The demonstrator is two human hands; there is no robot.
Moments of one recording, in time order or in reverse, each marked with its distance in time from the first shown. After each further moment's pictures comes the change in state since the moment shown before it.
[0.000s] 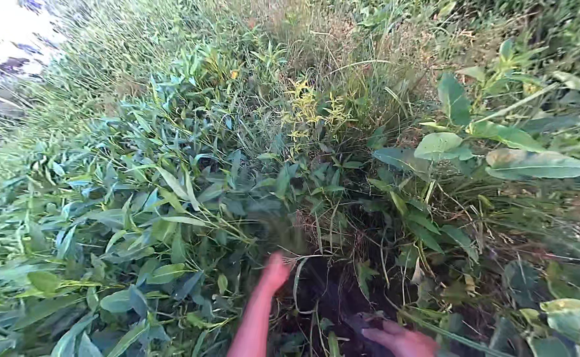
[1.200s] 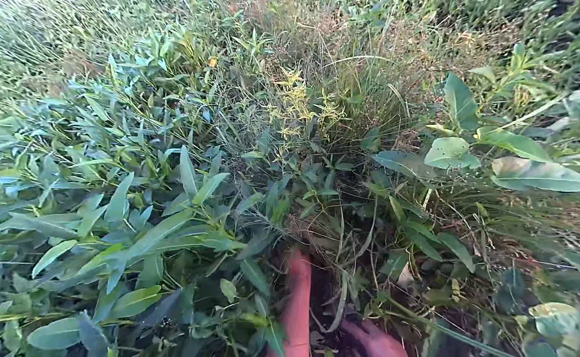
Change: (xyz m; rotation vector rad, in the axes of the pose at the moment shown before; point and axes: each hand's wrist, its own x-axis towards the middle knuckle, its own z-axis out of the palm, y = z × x) left_hand 0.063 0.057 0.113 -0.022 0.295 -0.243; right_hand 0.047 0.004 0.043 -0.031 0.144 0.199
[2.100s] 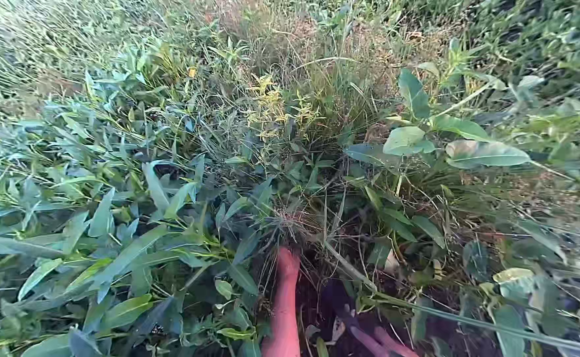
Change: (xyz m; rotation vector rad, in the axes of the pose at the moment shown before) left_hand -0.008 0.003 -0.032 -0.169 -0.062 0.121; right_hand -0.053 0.013 0.012 0.072 0.149 0.019
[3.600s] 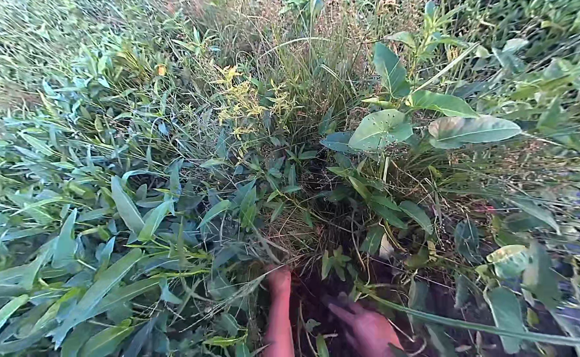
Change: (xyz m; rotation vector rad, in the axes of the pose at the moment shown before) left_hand -0.023 -0.035 0.004 -0.073 0.114 -0.127; right_hand 0.056 -0.014 0.031 0.082 -0.059 -0.016
